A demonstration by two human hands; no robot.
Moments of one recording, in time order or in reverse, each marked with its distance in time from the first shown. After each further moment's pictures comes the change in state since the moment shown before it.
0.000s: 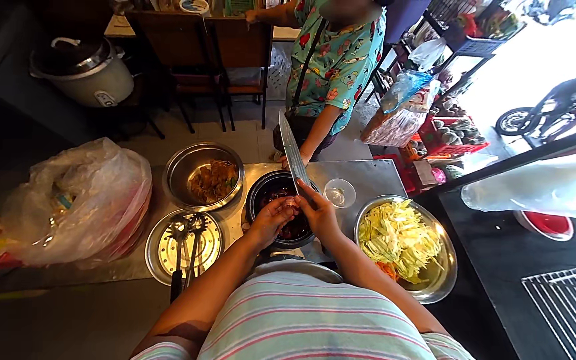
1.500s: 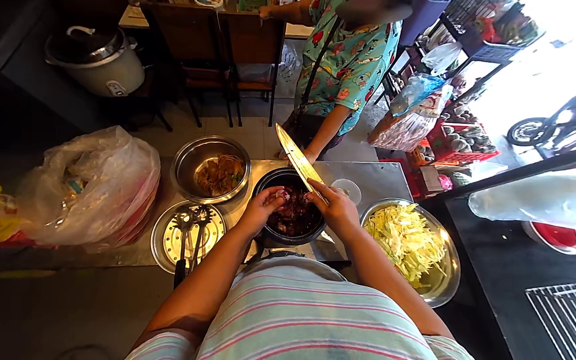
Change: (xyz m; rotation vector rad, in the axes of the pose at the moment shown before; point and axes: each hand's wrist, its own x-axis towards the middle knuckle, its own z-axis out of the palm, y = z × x) left_hand -0.001 0.015 -0.031 0.372 0.157 0.028; right_hand 0.017 -0.018 -0.037 -0.611 -0.261 0.237
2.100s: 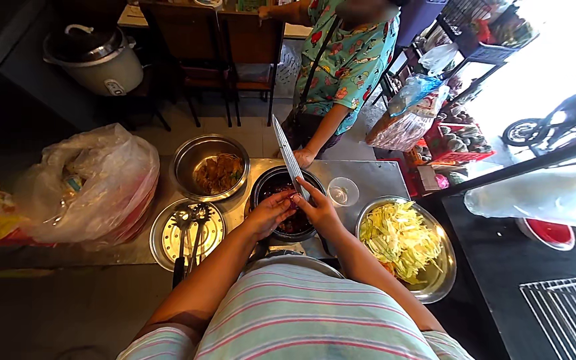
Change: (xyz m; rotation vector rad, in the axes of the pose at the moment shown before) left_hand -0.011 0.007 0.022 -0.392 -0.194 -0.114; right_hand -0.010 -0.017 0.030 0.708 -0.053 -0.089
